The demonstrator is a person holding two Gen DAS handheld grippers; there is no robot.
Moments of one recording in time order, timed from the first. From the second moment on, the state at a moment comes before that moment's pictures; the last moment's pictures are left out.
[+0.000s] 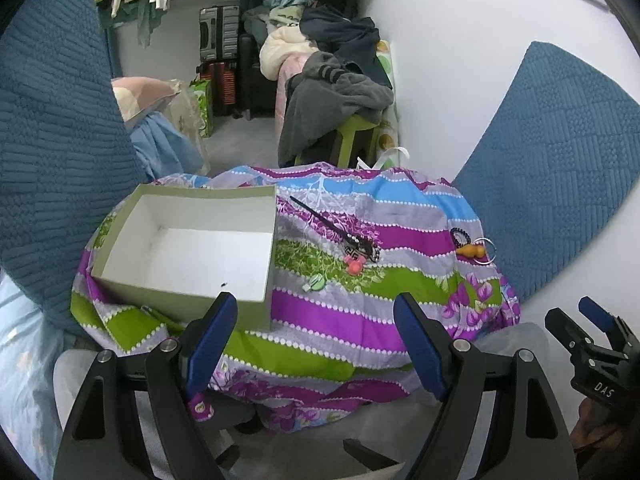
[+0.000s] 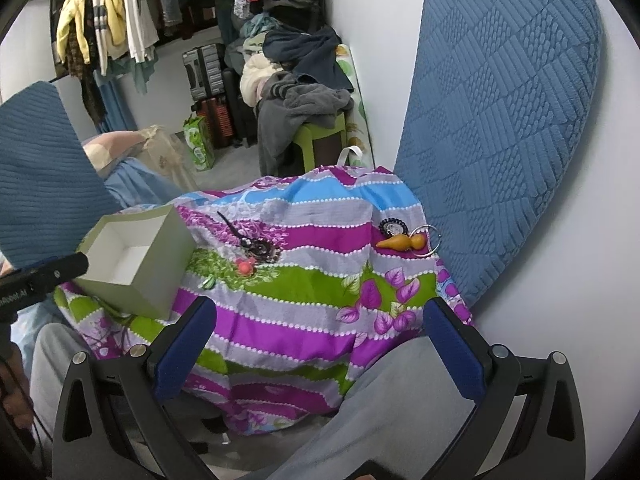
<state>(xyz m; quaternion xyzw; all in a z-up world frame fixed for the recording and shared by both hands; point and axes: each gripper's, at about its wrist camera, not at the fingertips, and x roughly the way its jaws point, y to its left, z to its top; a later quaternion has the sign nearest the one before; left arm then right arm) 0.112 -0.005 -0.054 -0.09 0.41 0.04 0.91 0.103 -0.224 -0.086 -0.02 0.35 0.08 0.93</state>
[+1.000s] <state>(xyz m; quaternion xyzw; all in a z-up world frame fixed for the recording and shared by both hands) 0.218 -0.028 -0.164 -0.09 0.45 0.01 0.89 0.246 -0.276 -0.184 0.05 0.38 0.03 0.92</state>
